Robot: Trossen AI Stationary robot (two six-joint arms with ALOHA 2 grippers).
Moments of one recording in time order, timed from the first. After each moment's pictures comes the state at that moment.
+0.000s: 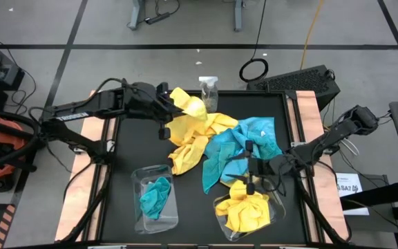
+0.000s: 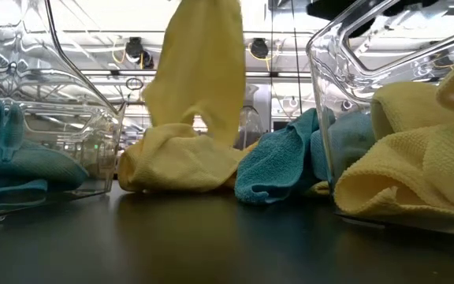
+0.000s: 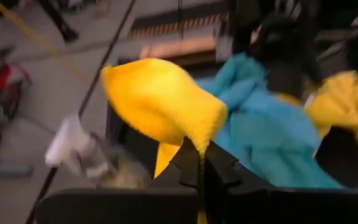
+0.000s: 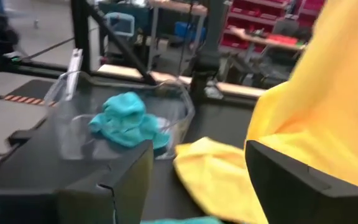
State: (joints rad) left arm 0.12 1.33 1.53 -0.68 -0.08 0.25; right arm 0.46 1.17 0.60 0.39 0.50 -0.05
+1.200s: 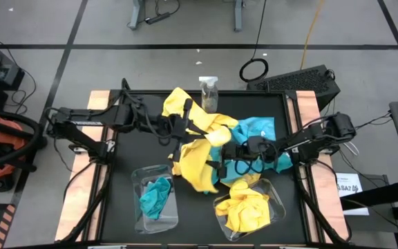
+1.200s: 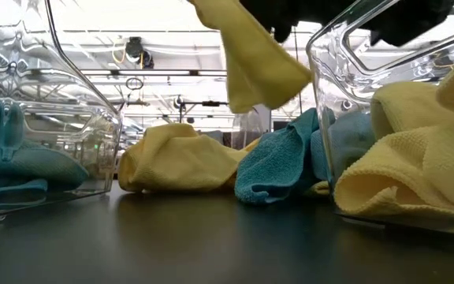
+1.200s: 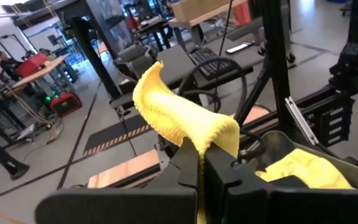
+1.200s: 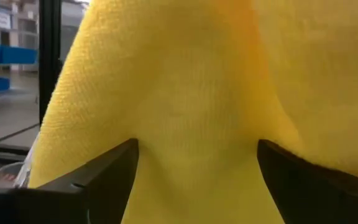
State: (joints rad) left arm -0.05 1.47 1.58 -0.26 0.13 0.40; right arm 0.15 1.57 0.75 0.99 0.17 -0.15
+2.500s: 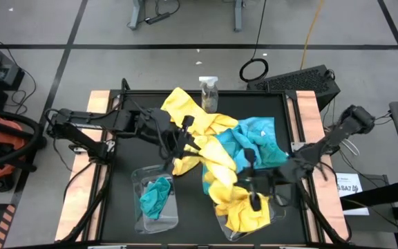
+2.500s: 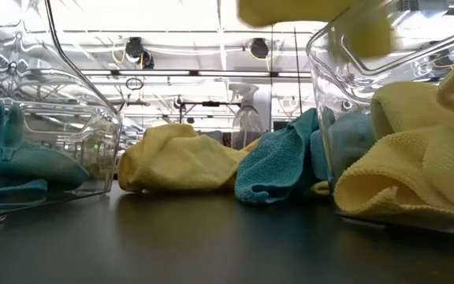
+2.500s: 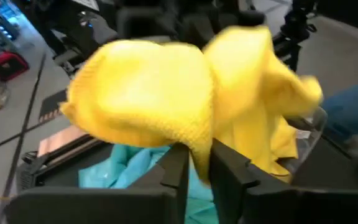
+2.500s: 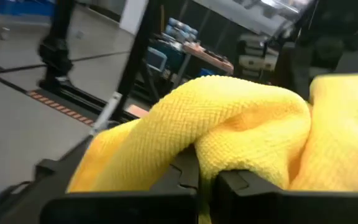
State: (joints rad) left arm -0.12 1.48 1.58 -0.51 0.15 0.40; right arm 0.61 1.22 0.89 0.30 0.47 -0.37
